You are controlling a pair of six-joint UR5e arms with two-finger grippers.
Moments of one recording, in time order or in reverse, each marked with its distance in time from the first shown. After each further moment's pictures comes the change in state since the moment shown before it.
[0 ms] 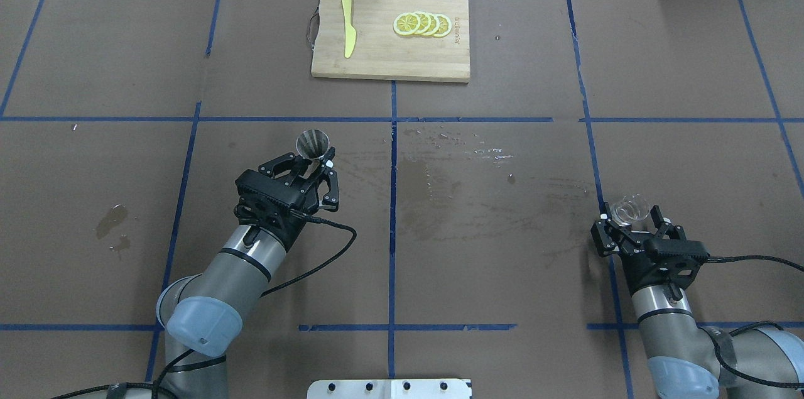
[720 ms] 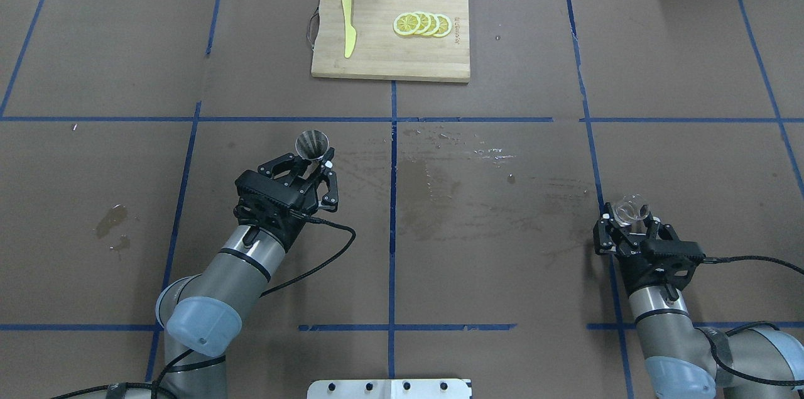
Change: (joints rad) left arm 0.000 0.002 0.001 0.000 0.000 0.000; right arm -0.001 0.009 -0.009 0.001 0.019 0.000
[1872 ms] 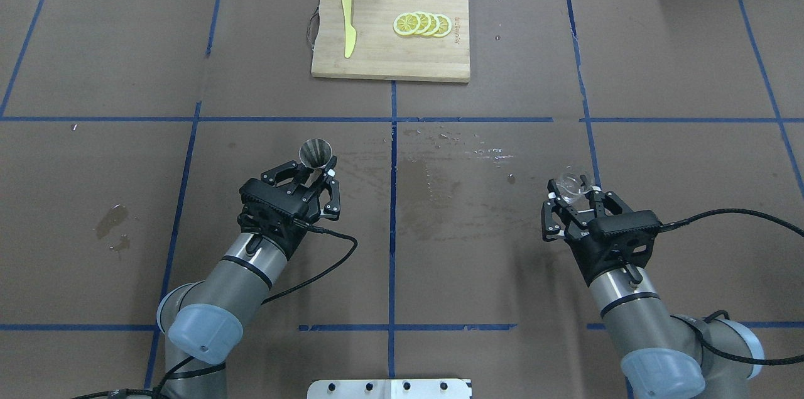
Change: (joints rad) left arm 0.021 0.002 0.010 -0.003 -0.002 0.016; right arm 0.037 0.147 0.159 0.248 0.057 -0.590
